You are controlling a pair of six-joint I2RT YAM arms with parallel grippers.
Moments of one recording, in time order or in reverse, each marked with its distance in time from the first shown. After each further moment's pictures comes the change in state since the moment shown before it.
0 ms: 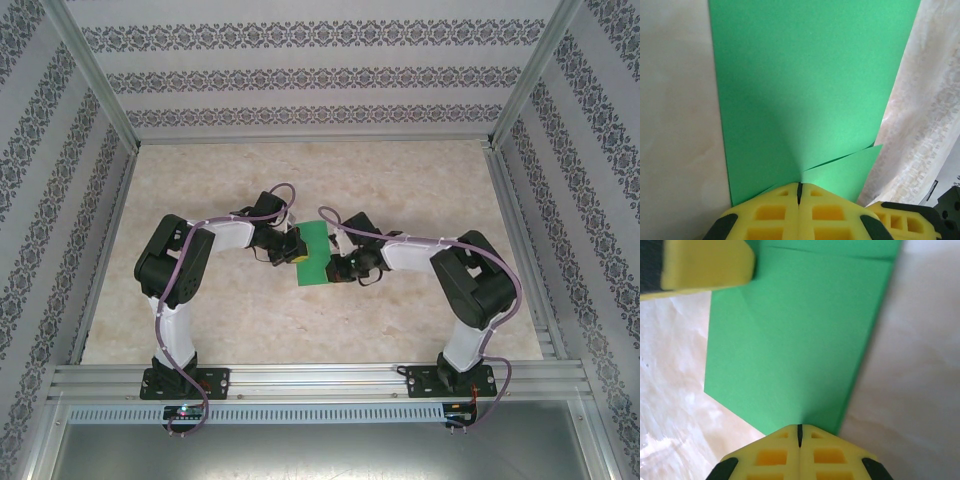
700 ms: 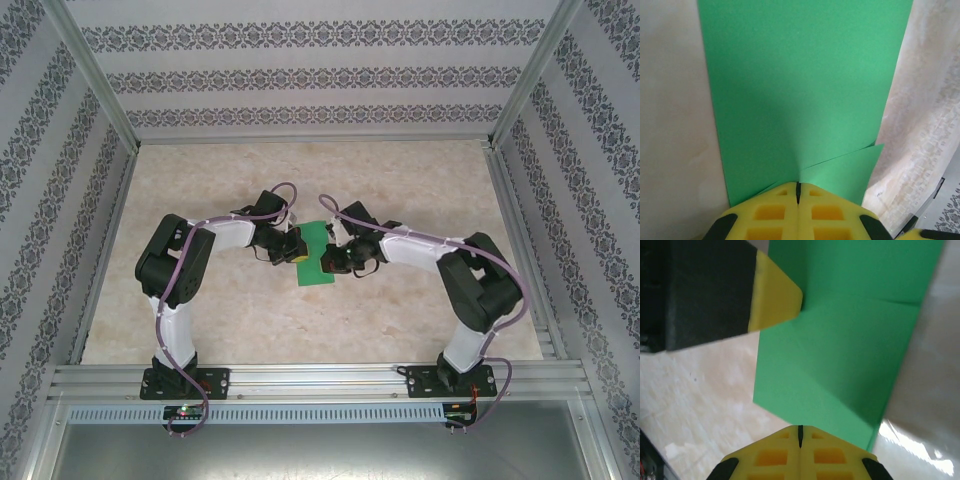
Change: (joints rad) left arm -0.009 -0.006 0.019 -0.020 -0.007 0.030; right arm 0.027 0.008 0.133 -0.087 -0.005 0.091
